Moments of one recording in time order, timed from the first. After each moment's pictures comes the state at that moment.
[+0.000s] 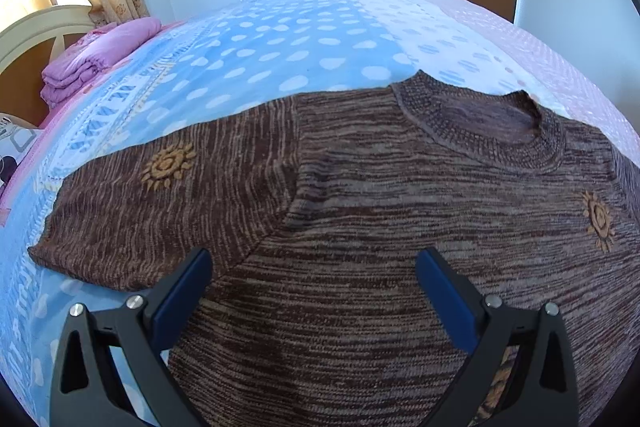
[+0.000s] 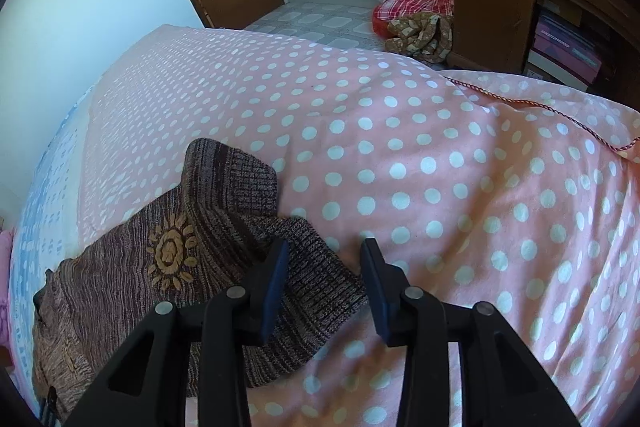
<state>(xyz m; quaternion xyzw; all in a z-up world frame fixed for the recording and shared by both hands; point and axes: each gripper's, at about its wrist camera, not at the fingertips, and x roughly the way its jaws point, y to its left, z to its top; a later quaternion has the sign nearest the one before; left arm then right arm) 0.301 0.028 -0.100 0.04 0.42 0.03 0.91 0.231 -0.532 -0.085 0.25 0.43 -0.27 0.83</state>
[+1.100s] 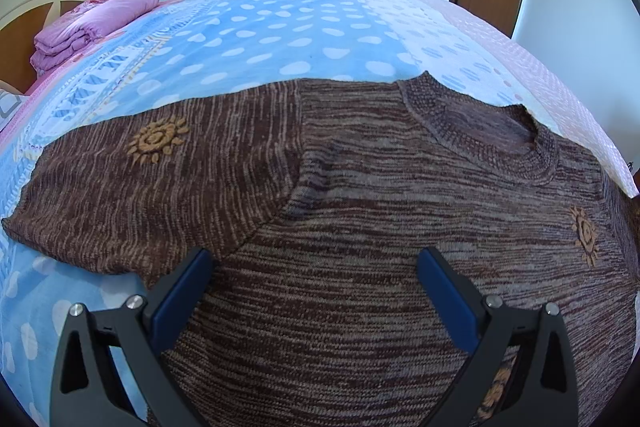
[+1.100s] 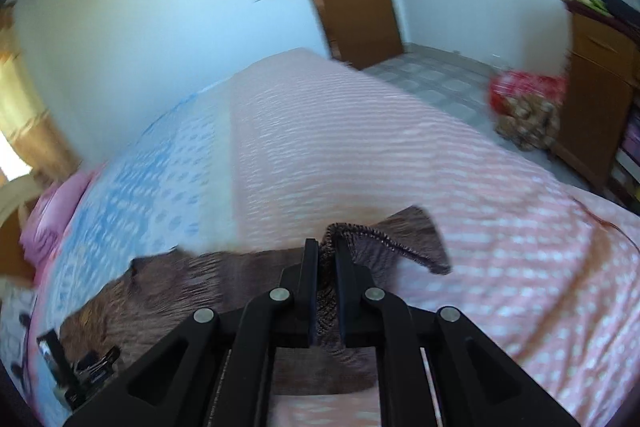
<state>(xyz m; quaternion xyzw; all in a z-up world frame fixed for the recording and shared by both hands) 0.302 0.041 -0.107 -0.02 0.43 0.00 0.90 0.288 -0.373 0.014 0.17 0.35 -0.06 0.92</state>
